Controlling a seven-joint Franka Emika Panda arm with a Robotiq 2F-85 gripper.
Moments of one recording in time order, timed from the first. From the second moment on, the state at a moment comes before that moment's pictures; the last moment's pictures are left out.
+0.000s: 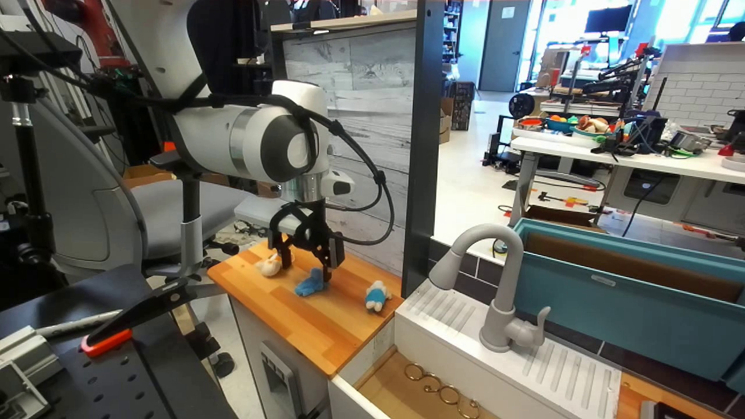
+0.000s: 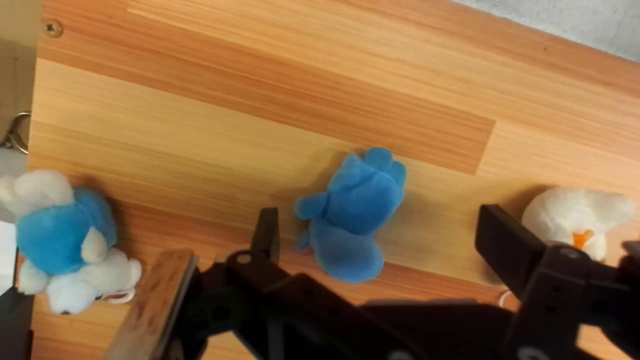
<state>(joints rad) 0.23 0.97 0.11 -1.78 -0.15 2.68 0.03</state>
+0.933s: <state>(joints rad) 0.24 1.08 0.11 -1.61 -0.15 2.55 0.01</state>
